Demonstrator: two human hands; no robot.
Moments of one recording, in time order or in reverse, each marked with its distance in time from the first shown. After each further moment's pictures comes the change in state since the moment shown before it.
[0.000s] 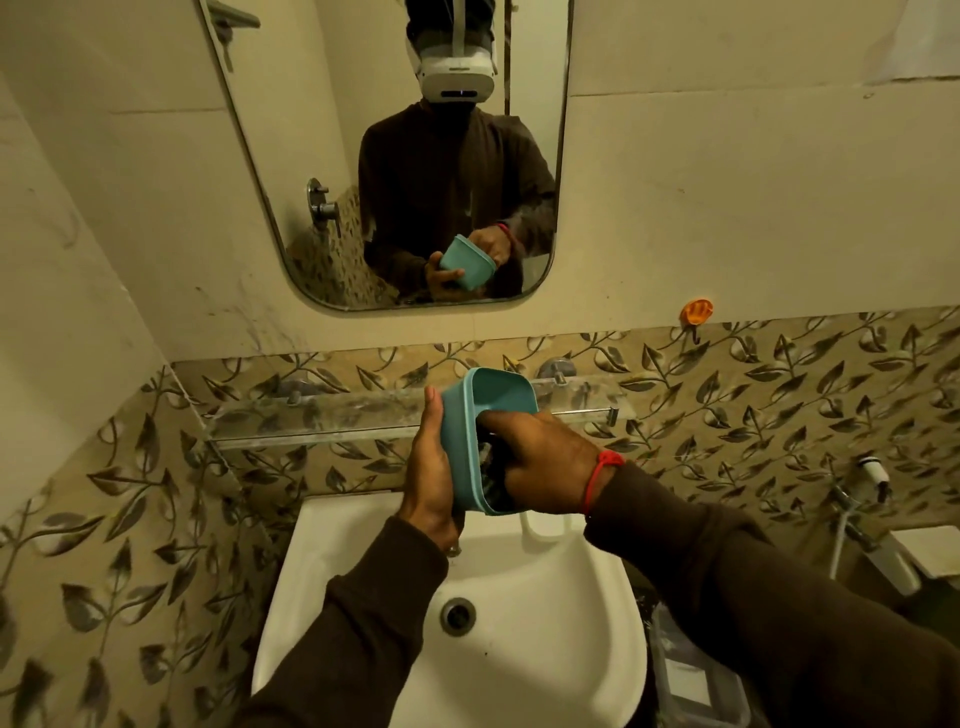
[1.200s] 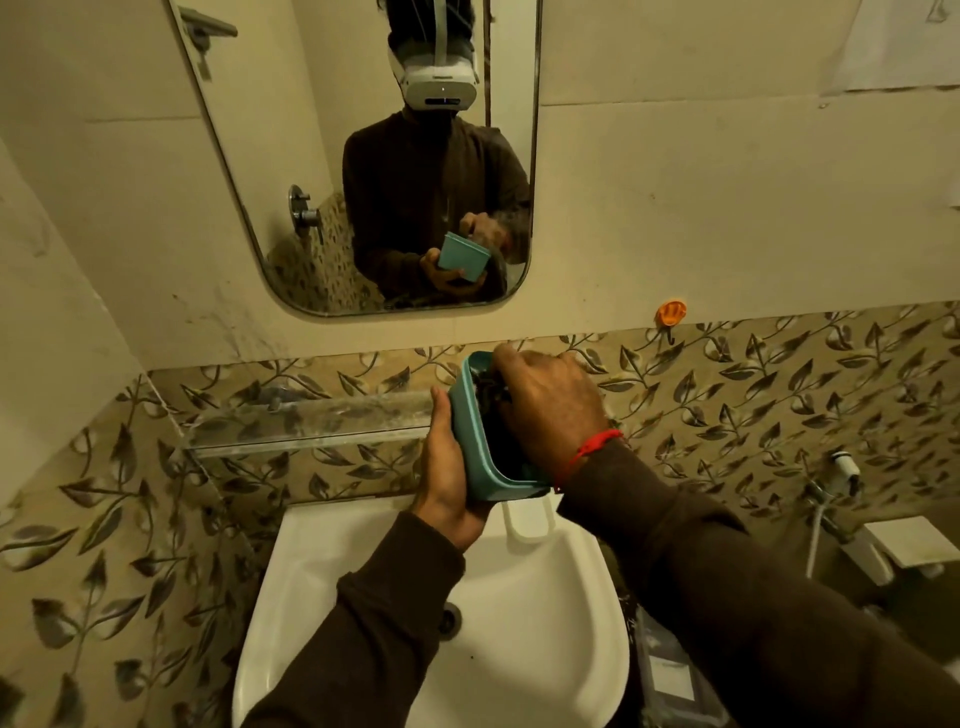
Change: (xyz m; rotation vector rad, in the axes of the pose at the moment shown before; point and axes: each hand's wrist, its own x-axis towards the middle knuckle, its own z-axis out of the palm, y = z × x) left_hand 0.001 -0.017 0.027 -0.135 -0.142 -0.106; right_hand 0.004 0.007 -0.023 -0.425 0.491 0.041
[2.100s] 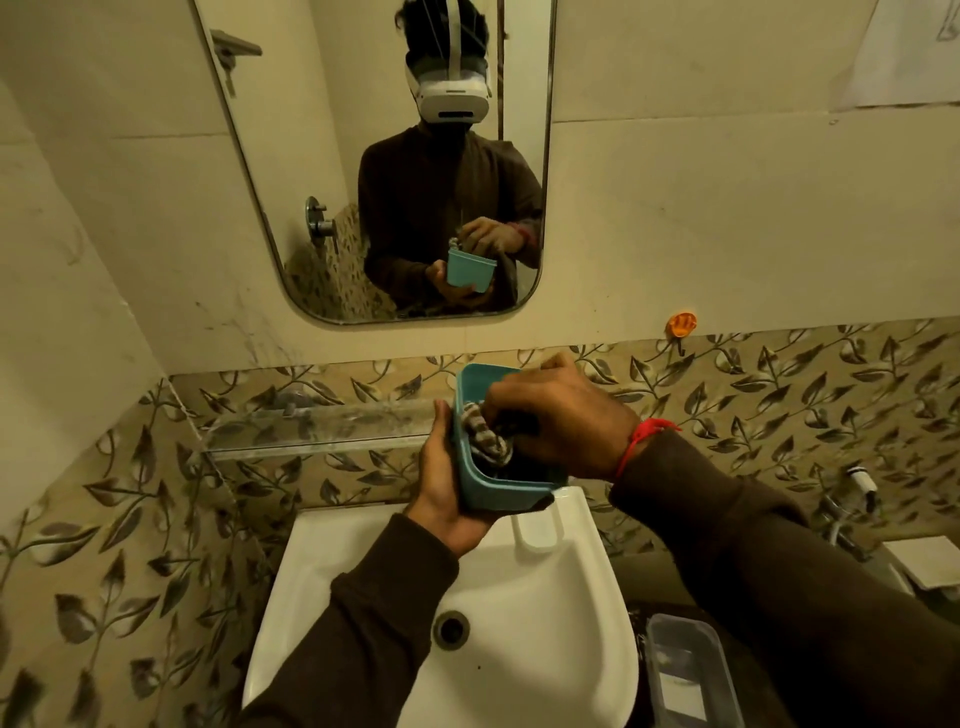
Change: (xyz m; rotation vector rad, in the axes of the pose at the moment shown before) left_hand -0.014 0.015 0.002 -0.077 -0.004 -0.157; right_hand -0.001 0.016 -0.026 0.193 -0.153 -0.464
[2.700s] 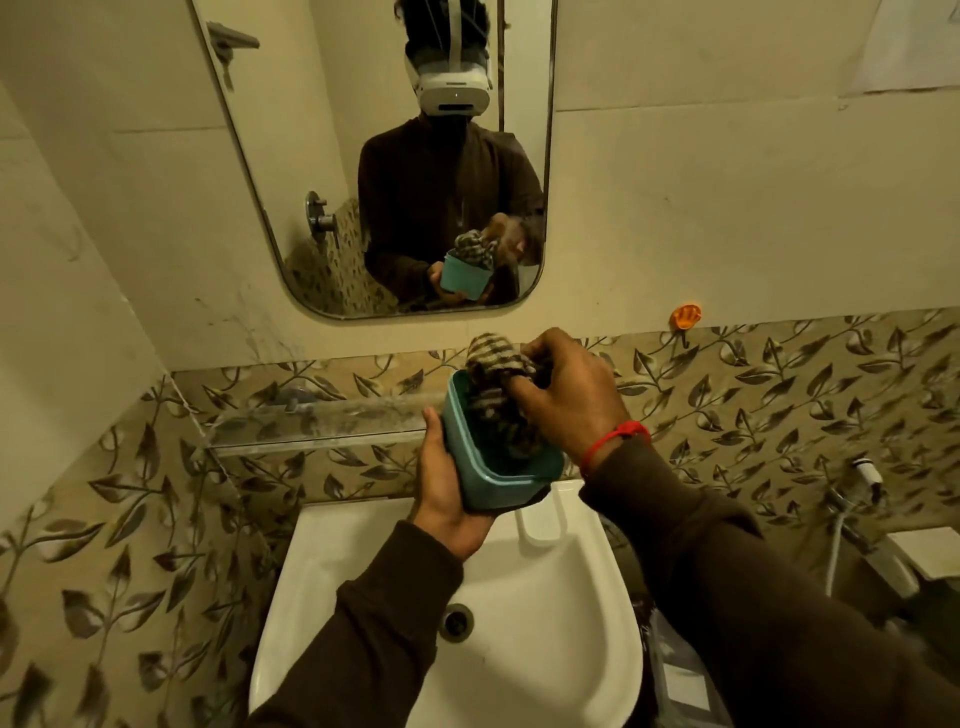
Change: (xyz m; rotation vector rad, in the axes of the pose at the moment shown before) left_hand 0.005 -0.009 -0.008 -0.067 0.066 0.080; right_hand 0.010 -0.004 0.021 0.381 0.381 0.724
